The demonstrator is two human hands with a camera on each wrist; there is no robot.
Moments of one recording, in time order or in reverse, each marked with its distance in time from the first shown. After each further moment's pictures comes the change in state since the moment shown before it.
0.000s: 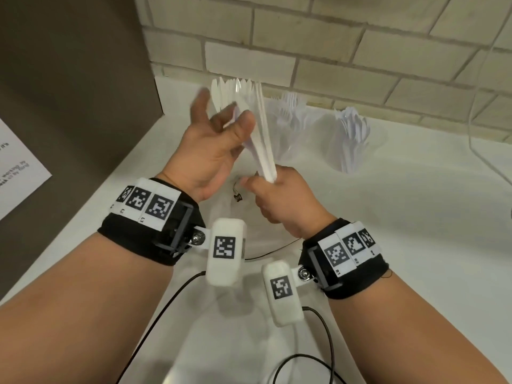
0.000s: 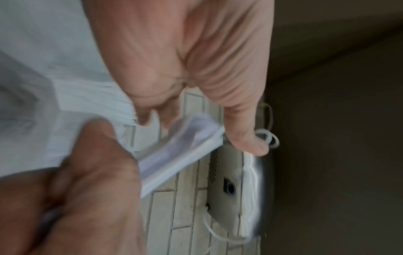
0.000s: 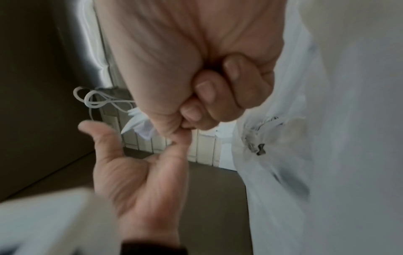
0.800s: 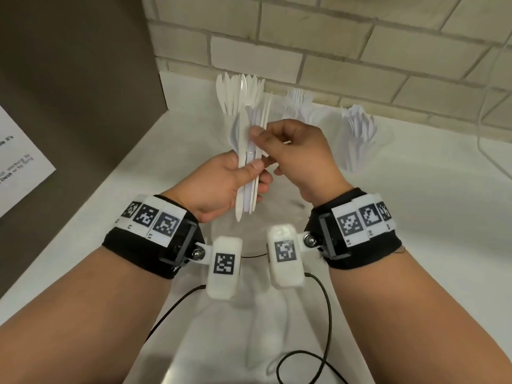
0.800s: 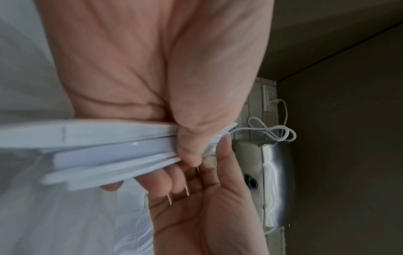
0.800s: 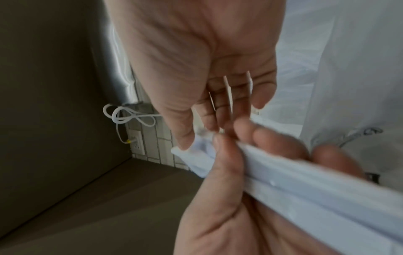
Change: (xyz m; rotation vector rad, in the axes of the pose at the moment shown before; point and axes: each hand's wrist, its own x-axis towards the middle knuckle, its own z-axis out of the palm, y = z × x) left_hand -0.021 -0.026 -0.009 0.231 -0.187 -0.333; right_hand 0.019 -0.036 -0.014 -0.103 0.204 -0.205
